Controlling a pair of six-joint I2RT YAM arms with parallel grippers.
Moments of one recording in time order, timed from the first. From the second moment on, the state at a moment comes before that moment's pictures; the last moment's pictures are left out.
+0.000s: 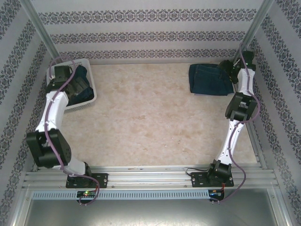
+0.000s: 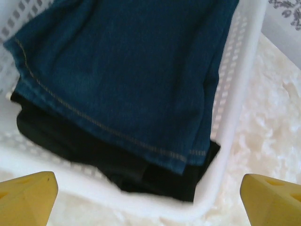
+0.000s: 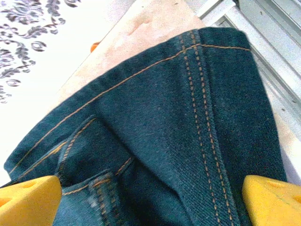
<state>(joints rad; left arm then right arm) 0.23 1.55 1.38 -0.73 -0.09 -0.56 -0.38 2.64 2.56 -0.83 -0.36 0.45</state>
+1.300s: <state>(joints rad) 0.10 1.91 2.56 -1.19 0.32 -0.31 0.02 1.31 1.13 -0.17 -0.41 0.81</state>
